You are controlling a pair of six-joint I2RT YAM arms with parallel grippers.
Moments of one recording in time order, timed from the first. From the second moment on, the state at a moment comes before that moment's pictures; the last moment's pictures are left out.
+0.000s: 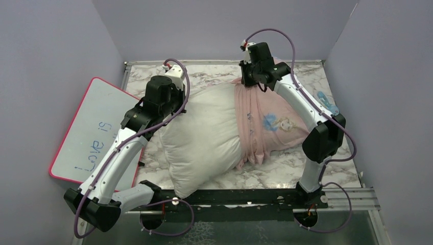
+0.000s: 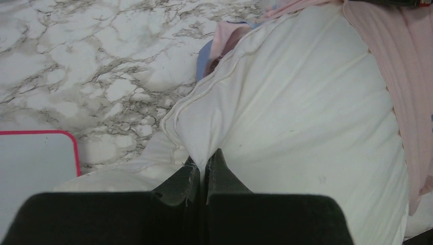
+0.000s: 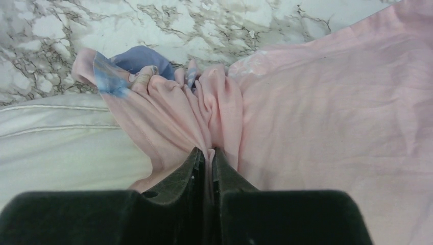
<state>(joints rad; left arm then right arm) -0.46 1.10 1.24 -0.61 -0.07 -0.13 0.49 1.86 1.86 -0.71 0.07 0.09</state>
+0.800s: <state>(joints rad) -0.19 1.52 1.70 -0.61 -0.05 -0.16 0.44 1.11 1.12 -0.63 -0.07 0.34</state>
